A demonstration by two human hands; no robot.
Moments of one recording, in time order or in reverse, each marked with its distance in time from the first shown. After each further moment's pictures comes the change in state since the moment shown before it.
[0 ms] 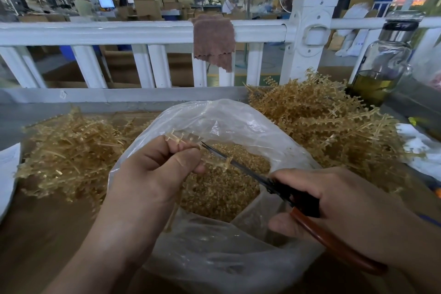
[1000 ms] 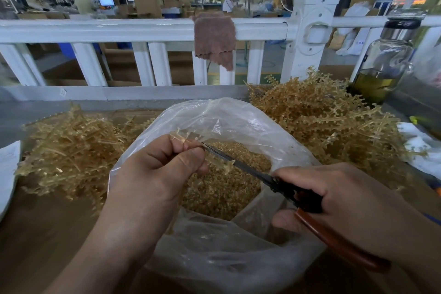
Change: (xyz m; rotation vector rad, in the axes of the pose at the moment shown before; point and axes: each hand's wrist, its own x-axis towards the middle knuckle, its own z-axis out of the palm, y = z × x) left_hand -0.003 0.000 0.001 -0.028 -0.013 -0.017; right_hand -0.001 0.002 -0.001 -0.035 0.047 -0.061
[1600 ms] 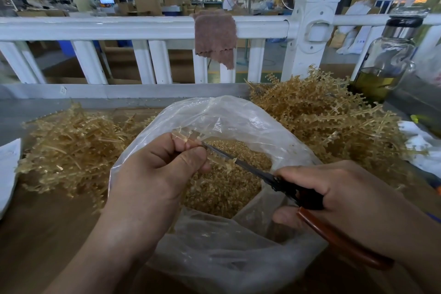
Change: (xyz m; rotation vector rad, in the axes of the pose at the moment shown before) left_hand 0.000 -0.004 -0.002 0.024 -0.025 0.017; right_hand 0.000 0.001 0.002 0.004 0.026 -0.049
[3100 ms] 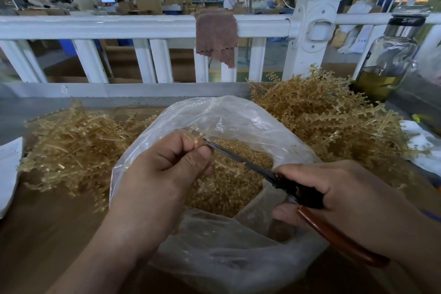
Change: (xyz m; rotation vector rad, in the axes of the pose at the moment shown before) left_hand 0.006 -0.010 -0.002 0.090 -0.090 0.139; right_hand 0.001 0.003 0.004 -0.037 0.033 0.011
